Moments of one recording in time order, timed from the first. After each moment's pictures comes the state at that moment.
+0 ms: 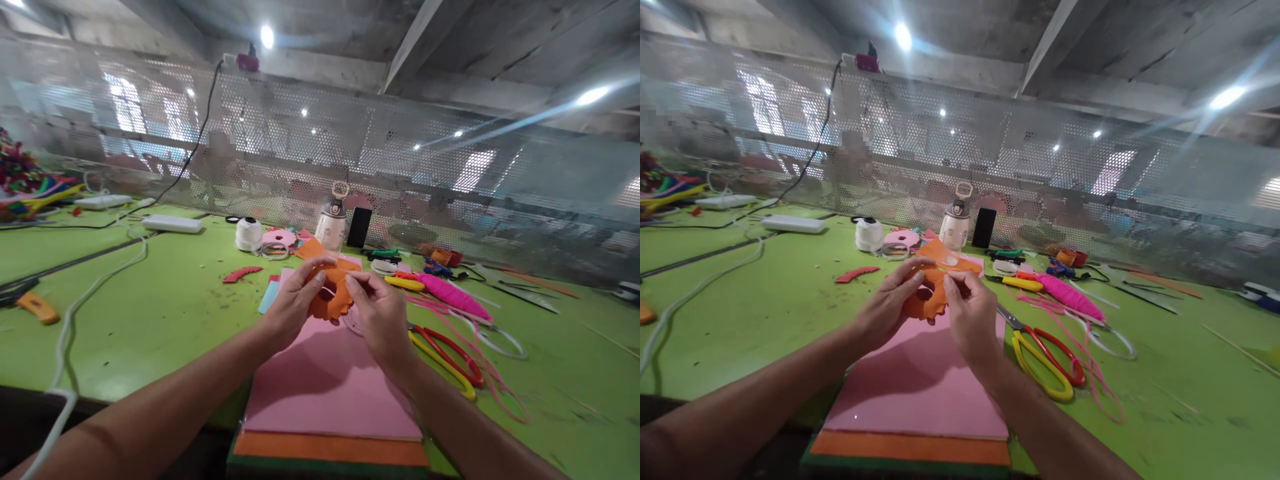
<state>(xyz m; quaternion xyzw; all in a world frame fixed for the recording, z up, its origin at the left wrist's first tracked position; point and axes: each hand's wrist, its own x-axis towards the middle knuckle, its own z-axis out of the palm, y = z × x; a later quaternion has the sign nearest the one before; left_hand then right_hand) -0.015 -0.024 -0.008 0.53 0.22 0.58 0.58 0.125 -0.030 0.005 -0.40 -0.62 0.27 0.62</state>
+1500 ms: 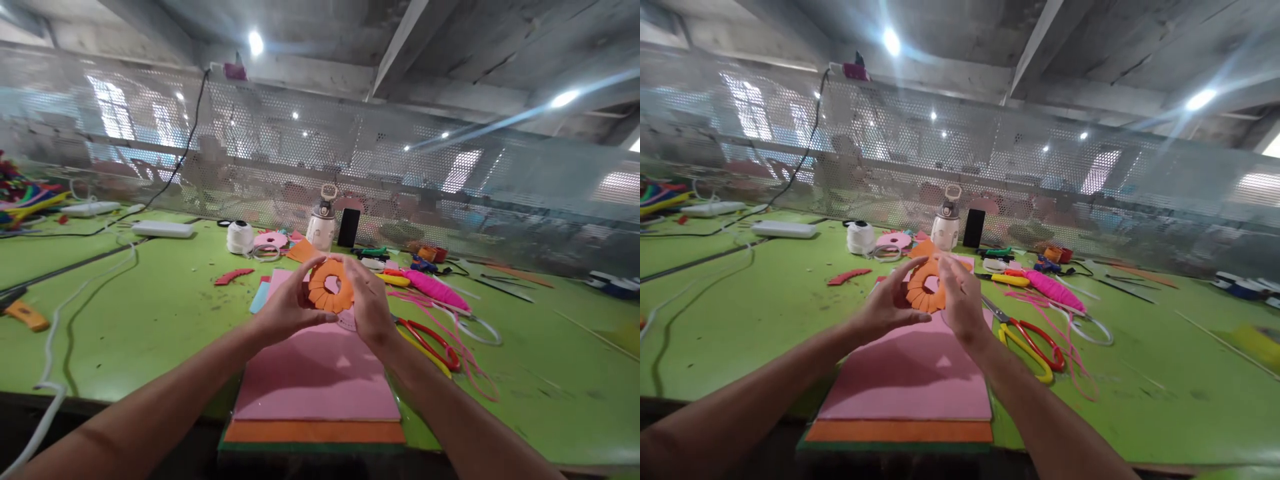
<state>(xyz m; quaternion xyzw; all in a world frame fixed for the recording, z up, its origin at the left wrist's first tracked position) -0.016 -0.024 -0.010 0.63 0.20 0.51 0.55 0.137 -0.019 0.011 -0.33 -0.64 0.34 0.61</state>
